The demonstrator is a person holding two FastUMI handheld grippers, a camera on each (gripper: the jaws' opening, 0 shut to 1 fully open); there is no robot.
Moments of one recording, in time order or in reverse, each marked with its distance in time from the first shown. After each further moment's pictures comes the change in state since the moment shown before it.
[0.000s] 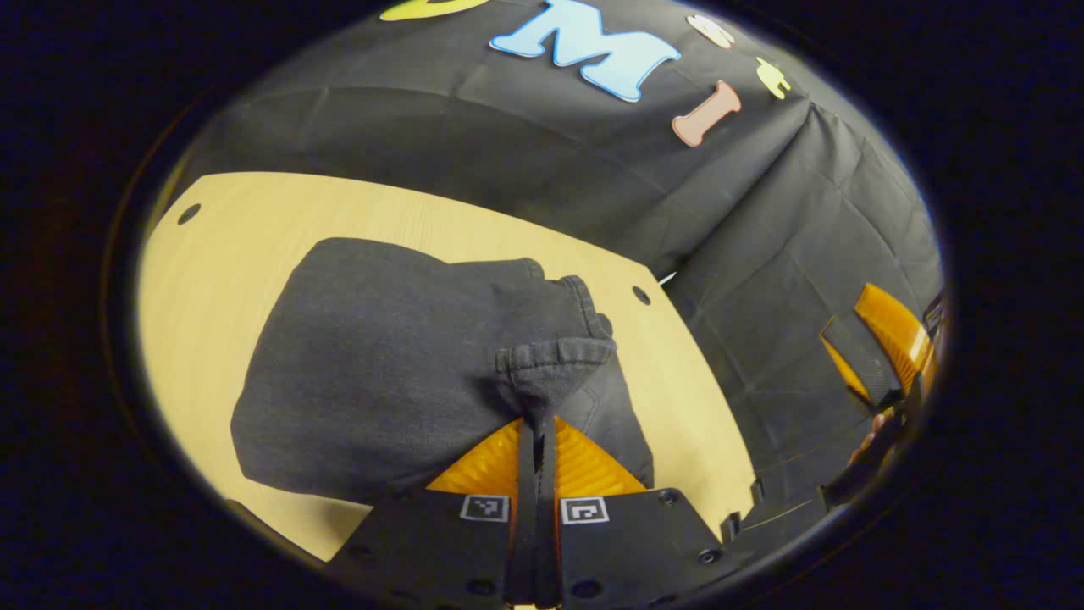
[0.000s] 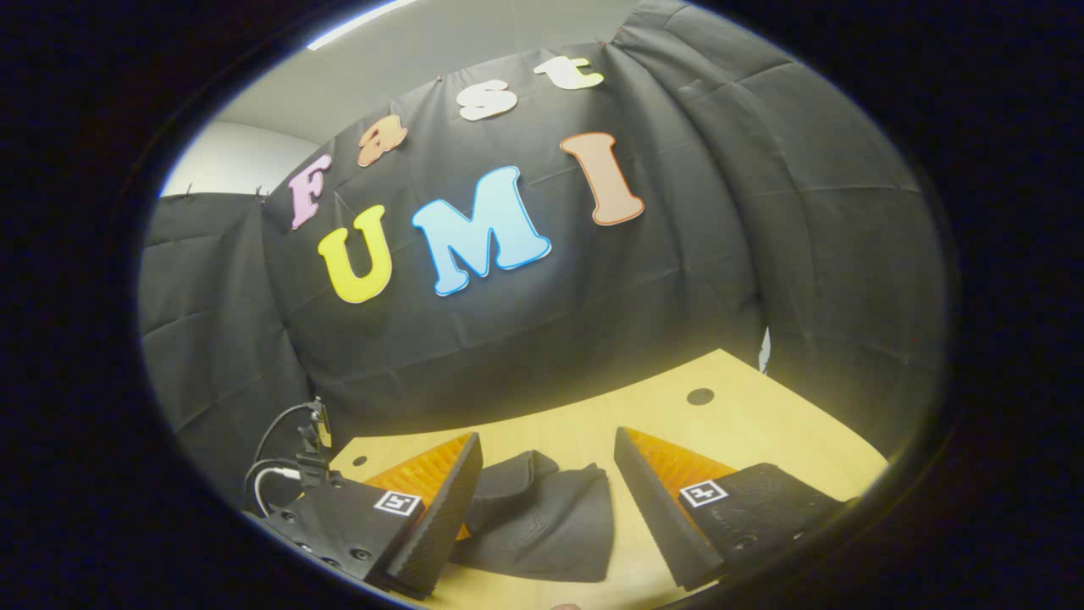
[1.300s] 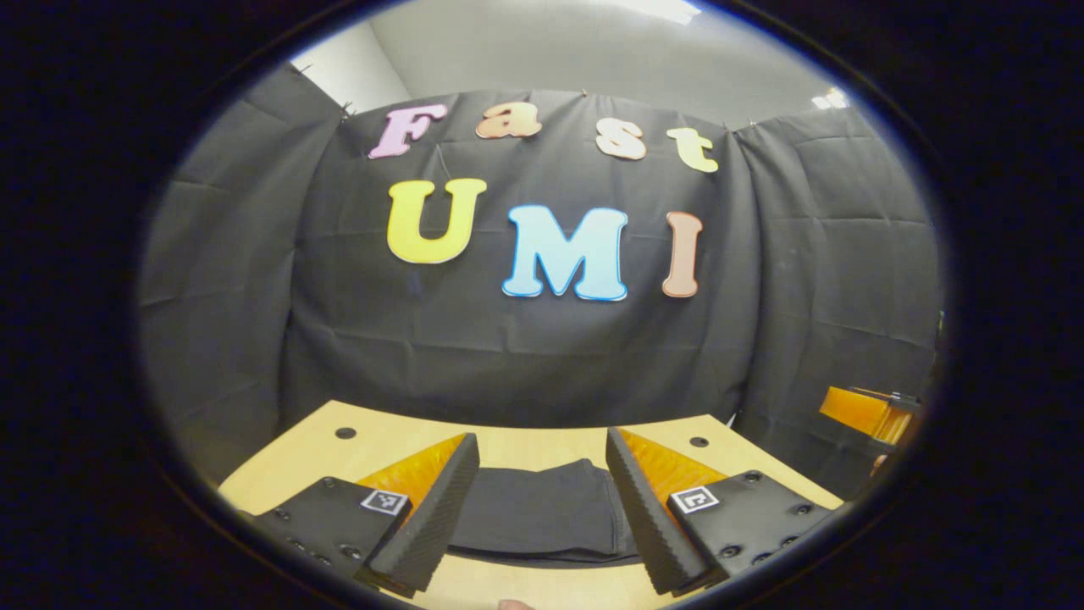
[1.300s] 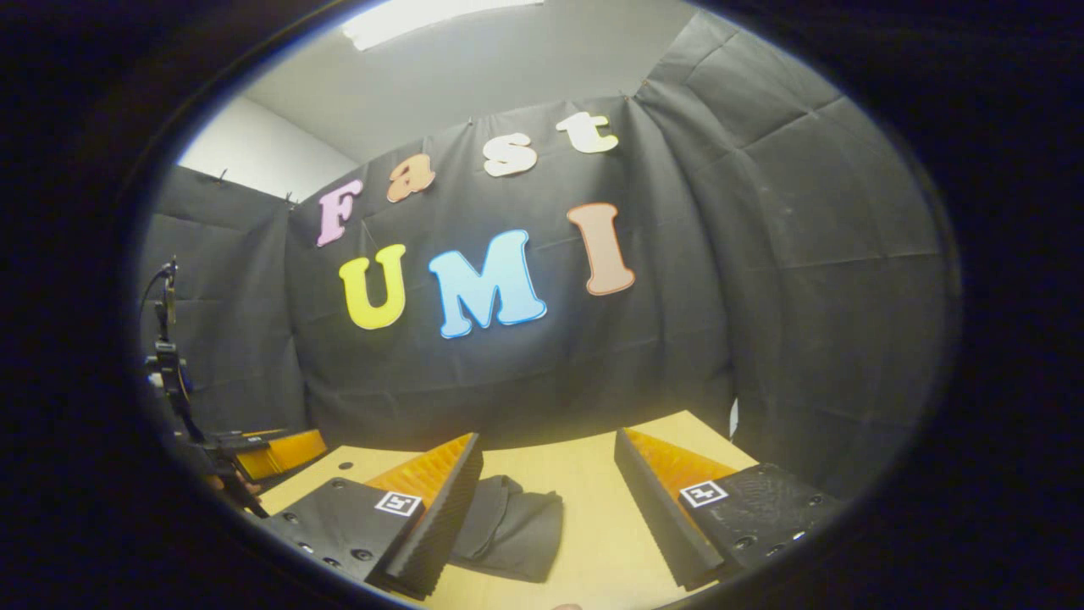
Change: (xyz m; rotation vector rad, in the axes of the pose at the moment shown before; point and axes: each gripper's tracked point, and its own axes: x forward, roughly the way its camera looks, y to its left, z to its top) left arm -0.229 -0.112 0.108 0.346 -0.744 0.347; right arm -0.101 -0.028 0.051 -0.147 -0.209 -0.025
